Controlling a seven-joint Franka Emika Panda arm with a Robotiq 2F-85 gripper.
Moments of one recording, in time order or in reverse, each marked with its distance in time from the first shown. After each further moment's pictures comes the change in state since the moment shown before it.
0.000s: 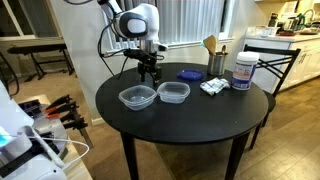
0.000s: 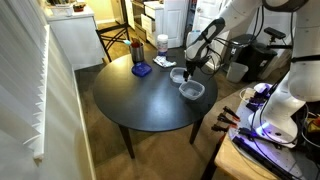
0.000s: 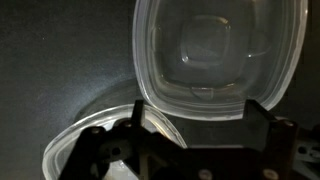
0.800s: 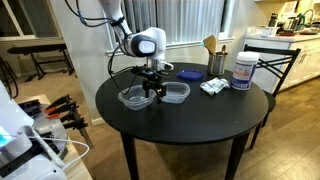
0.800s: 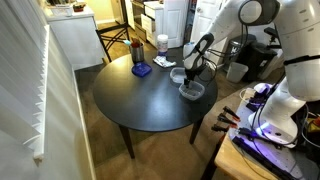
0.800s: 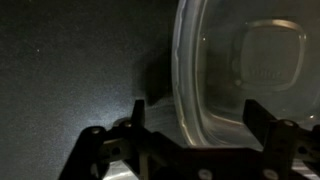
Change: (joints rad) arm -0.035 0.231 -0.005 0.141 -0.083 0.000 0.029
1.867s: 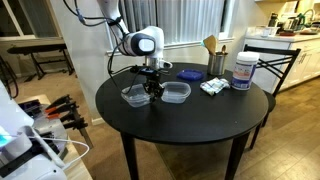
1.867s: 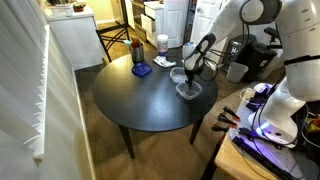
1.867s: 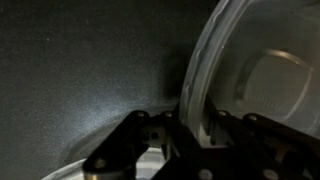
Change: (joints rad) arm 0.003 -0.017 0.008 -0.015 -0.084 0.001 0.000
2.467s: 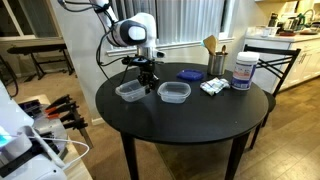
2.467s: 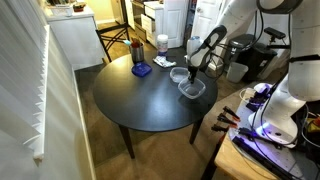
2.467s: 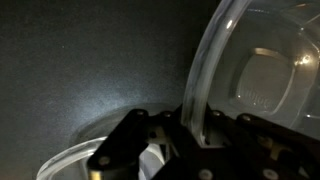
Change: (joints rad) arm -0.005 -0.182 0.015 -0.169 -0.043 0.049 -0.003
